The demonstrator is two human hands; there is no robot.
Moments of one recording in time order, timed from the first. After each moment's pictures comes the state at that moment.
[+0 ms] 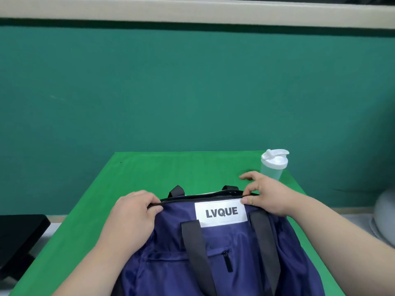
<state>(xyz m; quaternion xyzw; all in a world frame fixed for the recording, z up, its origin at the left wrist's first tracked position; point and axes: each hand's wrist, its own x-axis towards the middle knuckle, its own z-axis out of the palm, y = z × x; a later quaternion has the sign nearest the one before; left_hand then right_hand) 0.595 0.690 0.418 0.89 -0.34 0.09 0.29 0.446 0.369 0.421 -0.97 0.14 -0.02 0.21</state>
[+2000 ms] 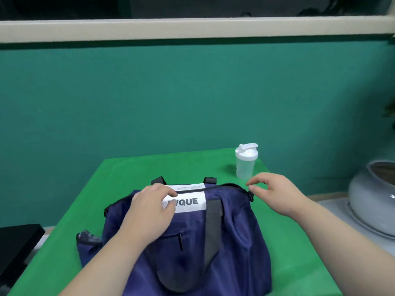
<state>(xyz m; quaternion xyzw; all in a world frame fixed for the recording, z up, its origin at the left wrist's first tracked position) 0.520 0.657 0.434 0.86 -0.41 0.07 0.29 0.331 0.386 0.440 -0.92 0.26 -0.18 0.25</state>
